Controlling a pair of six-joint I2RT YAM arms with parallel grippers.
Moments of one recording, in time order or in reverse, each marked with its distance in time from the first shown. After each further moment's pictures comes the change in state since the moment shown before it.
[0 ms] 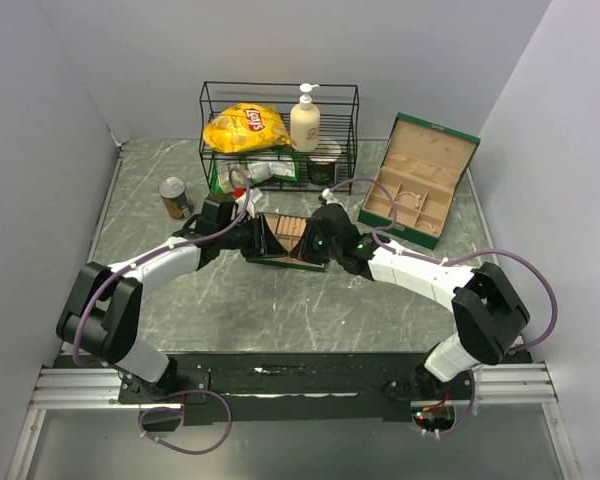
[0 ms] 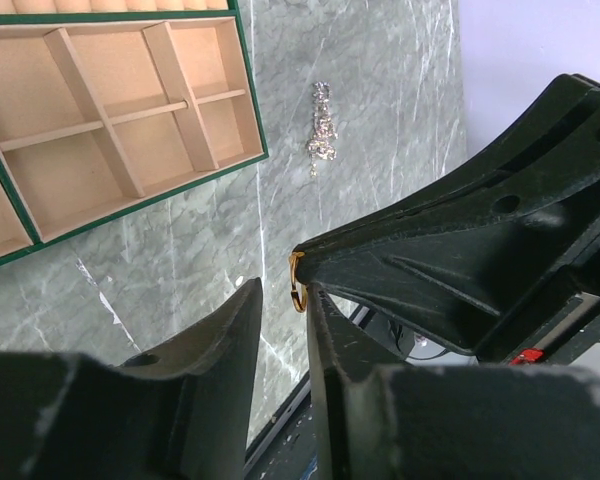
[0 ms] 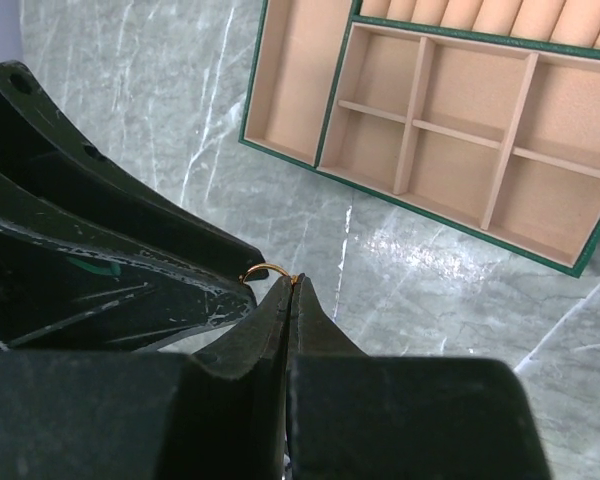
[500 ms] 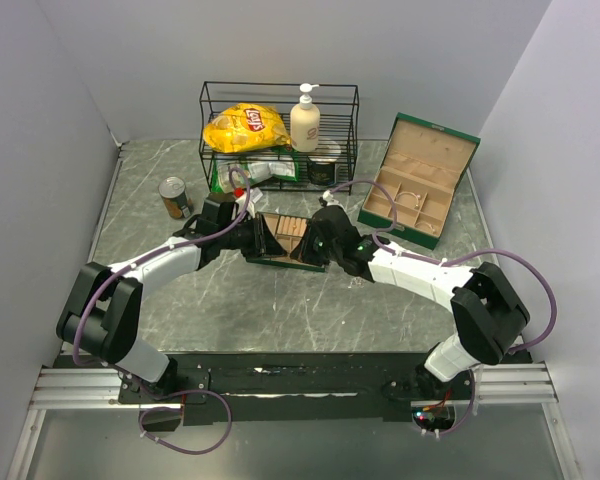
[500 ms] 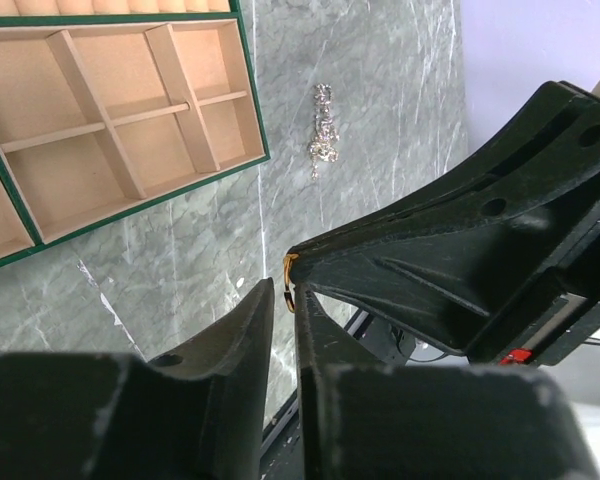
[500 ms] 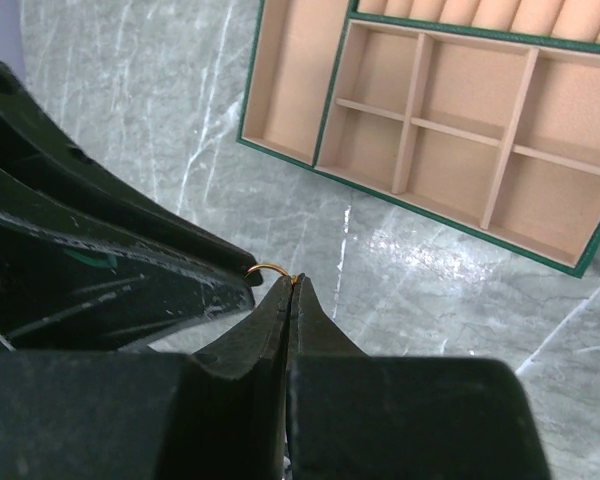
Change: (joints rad) left arm -0.002 0.000 0.001 0.000 -0.009 -0.002; right arm 0.000 0.000 -0.018 0.021 -0.001 0.008
